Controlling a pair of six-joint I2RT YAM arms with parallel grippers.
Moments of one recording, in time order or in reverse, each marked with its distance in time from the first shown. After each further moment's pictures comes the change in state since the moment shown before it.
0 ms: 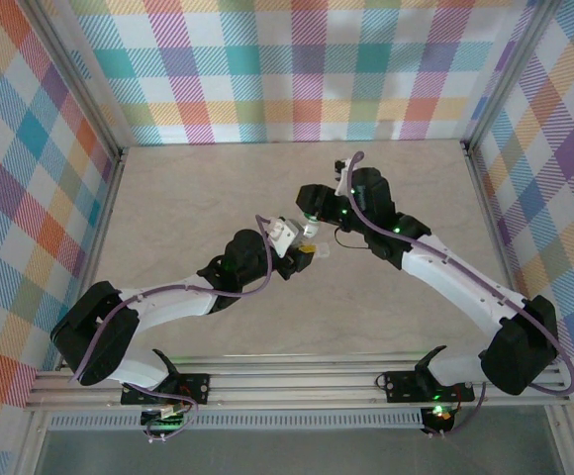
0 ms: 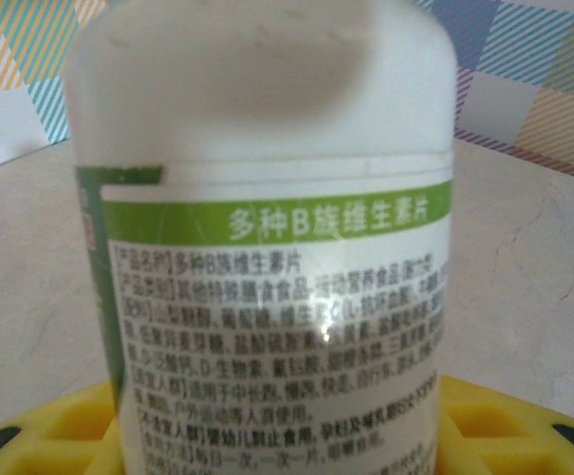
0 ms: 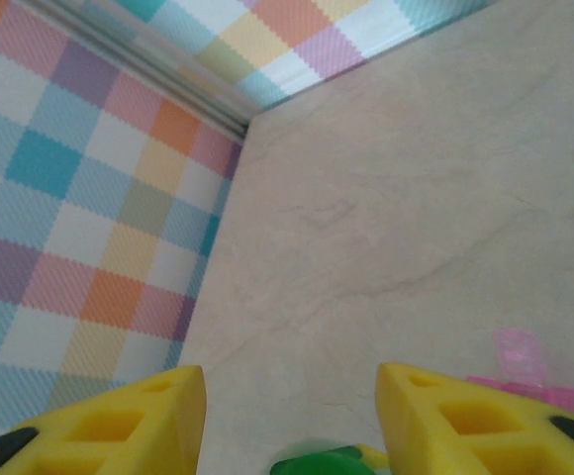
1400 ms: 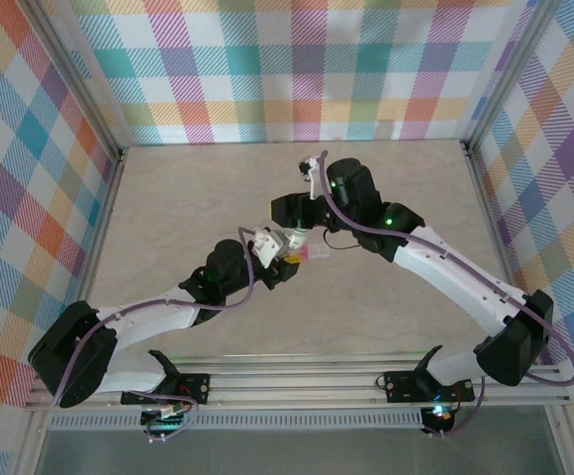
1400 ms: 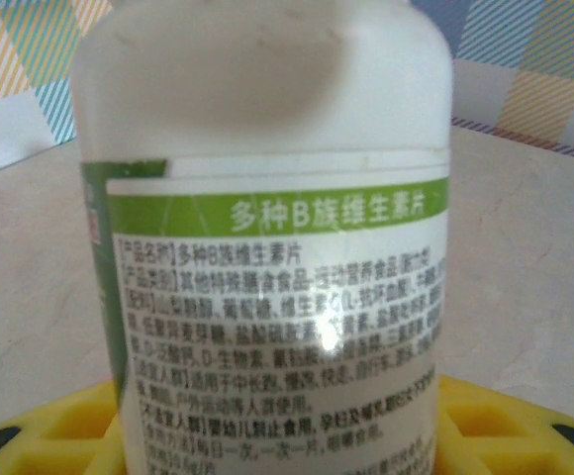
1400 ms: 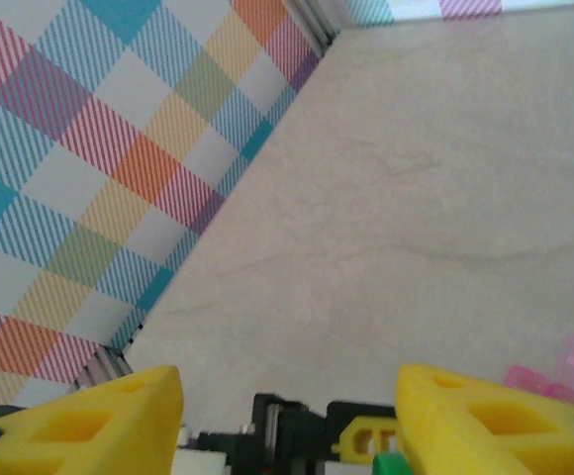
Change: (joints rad) left arm 0.039 -0.170 -0.149 -0.005 0.062 0.053; right arm 0.120 0.060 0.242 -0.255 -0.061 -0.301
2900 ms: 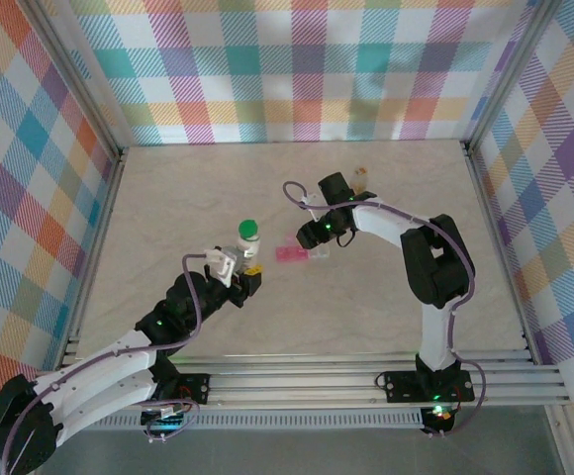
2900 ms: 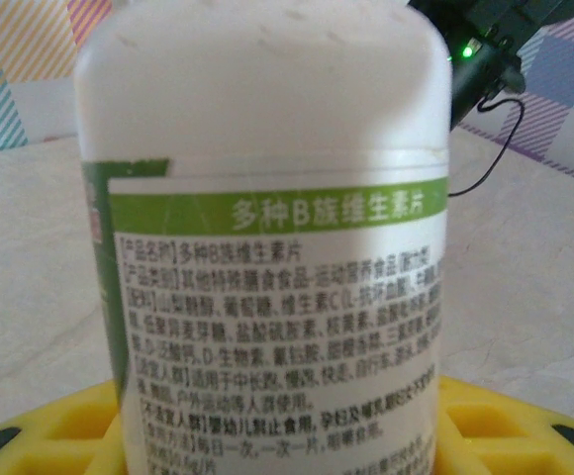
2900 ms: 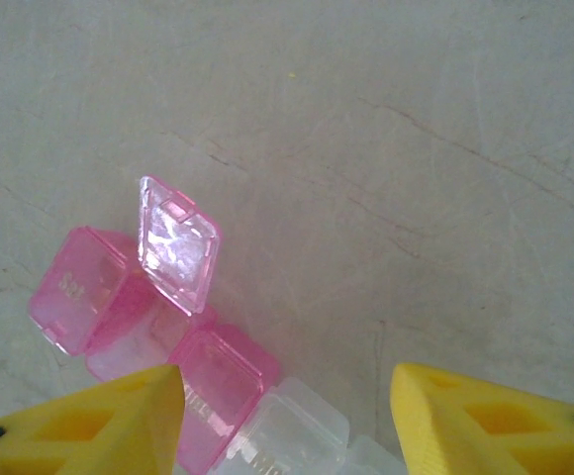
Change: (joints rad) left arm 0.000 -0.492 -0.234 -0.233 -0.268 -0.165; right arm -0.270 0.581 0.008 -0.109 -0.095 -0.598
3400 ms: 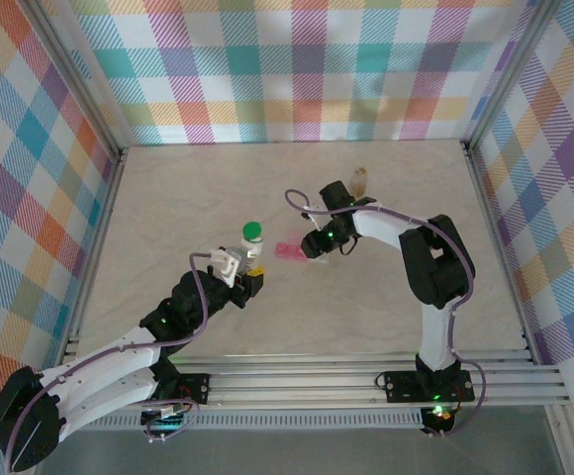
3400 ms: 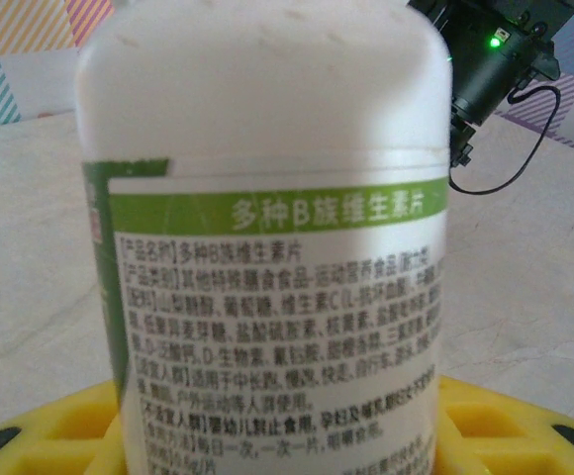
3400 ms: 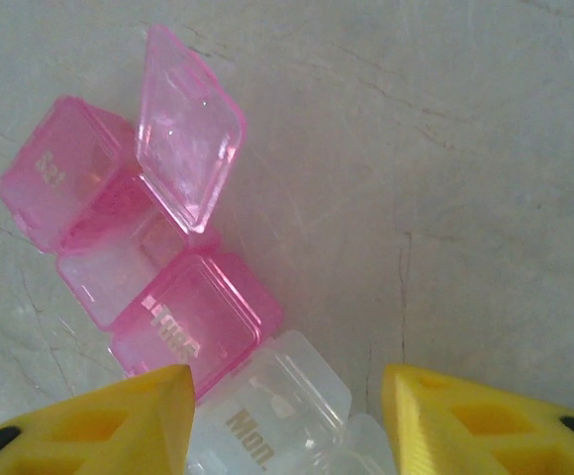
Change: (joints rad) left arm 0.000 0.044 0.000 0.007 0.000 0.000; right arm 0.000 -0.005 -0.065 -0.032 0.005 0.032
